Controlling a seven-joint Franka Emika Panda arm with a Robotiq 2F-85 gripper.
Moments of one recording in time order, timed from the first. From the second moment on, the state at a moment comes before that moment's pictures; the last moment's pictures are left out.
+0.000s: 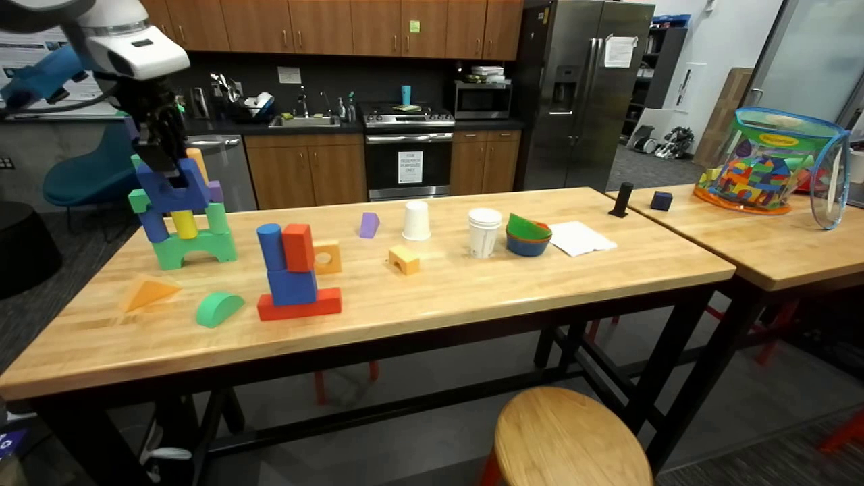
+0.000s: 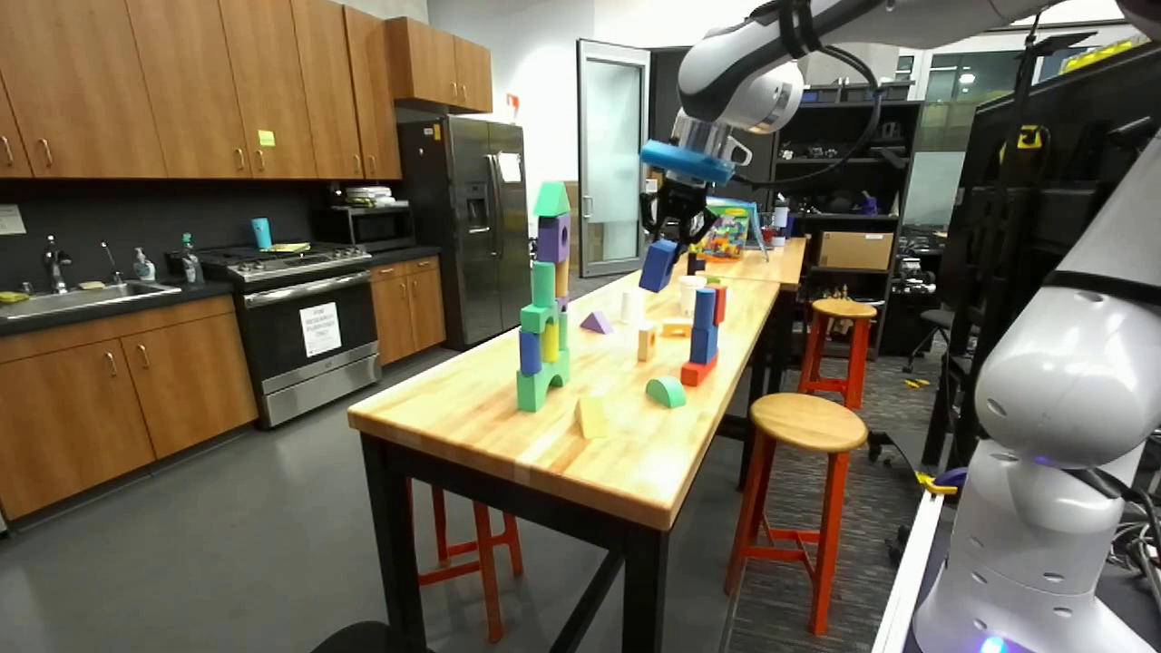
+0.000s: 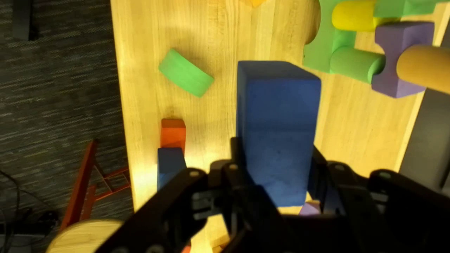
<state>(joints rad) -0.20 -0.30 -0.09 -2.17 0.09 2.14 0.99</state>
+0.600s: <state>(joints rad) -0.26 -0.26 -0.09 -2.10 -0.14 2.09 1.32</state>
